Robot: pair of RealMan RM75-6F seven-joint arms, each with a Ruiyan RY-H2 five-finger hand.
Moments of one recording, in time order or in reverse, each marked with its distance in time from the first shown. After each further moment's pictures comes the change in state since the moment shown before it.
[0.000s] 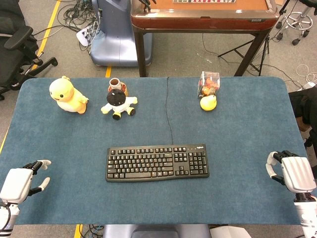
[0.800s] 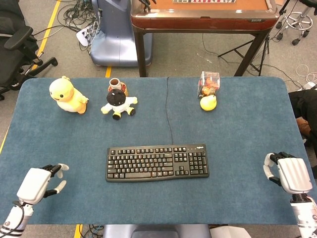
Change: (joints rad) left arm -0.059 -0.007 0.033 -0.079 0.120 -0.041 0.024; right arm 0.000 -0.013 -0.007 -0.009 -0.001 -0.001 -0.051
